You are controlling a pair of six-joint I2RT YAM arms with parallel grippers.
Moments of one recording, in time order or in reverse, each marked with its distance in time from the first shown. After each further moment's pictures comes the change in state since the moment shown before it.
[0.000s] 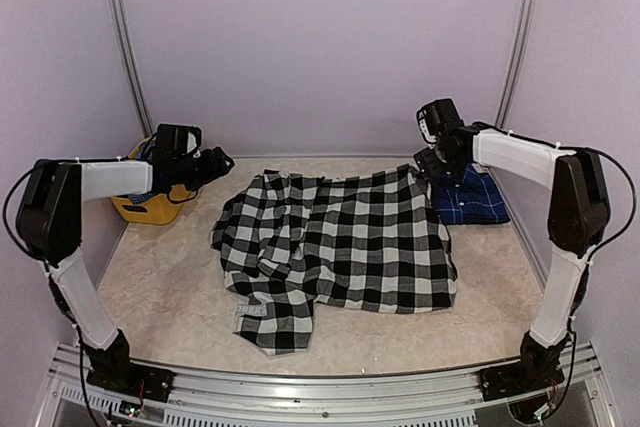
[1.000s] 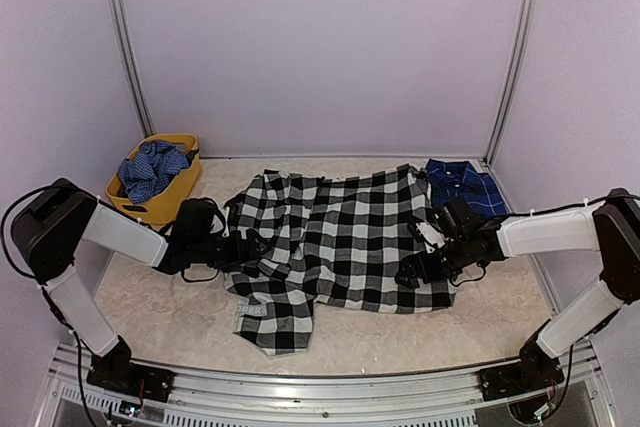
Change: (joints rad) left arm -0.307 -0.182 -0.650 0.388 0.156 -0.124; right arm 0.179 -0.472 -0.924 0.224 -0.763 0.426
